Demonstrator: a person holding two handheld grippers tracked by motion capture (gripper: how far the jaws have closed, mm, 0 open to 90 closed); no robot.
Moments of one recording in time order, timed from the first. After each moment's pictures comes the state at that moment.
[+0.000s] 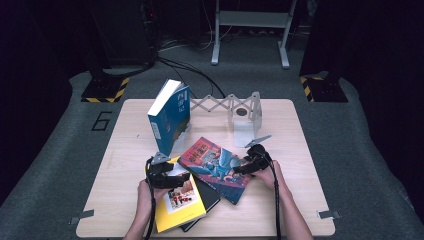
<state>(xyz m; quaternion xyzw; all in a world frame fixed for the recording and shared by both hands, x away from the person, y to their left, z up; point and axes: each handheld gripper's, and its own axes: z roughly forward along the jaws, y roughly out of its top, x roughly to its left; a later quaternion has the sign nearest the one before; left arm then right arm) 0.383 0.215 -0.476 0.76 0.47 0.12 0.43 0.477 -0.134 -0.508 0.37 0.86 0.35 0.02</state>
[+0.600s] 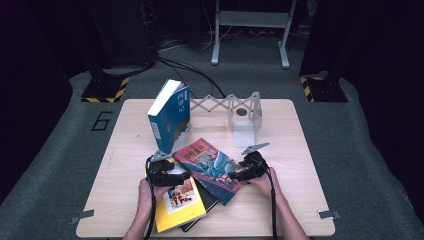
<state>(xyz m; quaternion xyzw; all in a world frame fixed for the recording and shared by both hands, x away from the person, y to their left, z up) 0.388 0.215 -0.474 0.76 0.48 0.09 0.43 0.452 -0.121 -0.512 0.36 0.85 0.38 0.01</state>
